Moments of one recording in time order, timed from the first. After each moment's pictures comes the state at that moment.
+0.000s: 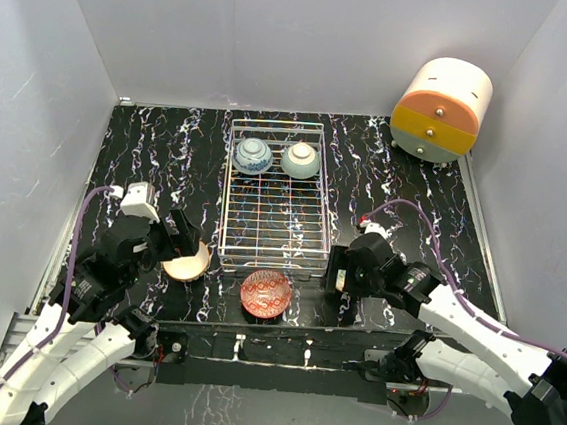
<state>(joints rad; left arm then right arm) -0.55 0.50 0.75 -0.76 -0.30 -0.56 0.77 0.90 0.64 -0.68 0.08 0.70</state>
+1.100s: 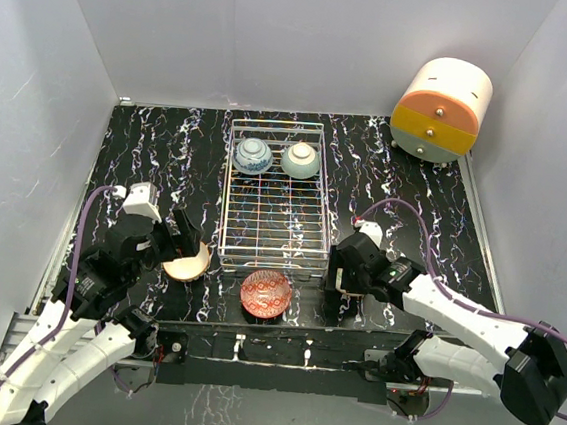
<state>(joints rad) -0.55 0.52 0.75 -0.78 -0.30 -0.56 0.78 1.04 0.61 -0.60 0.25 0.70</state>
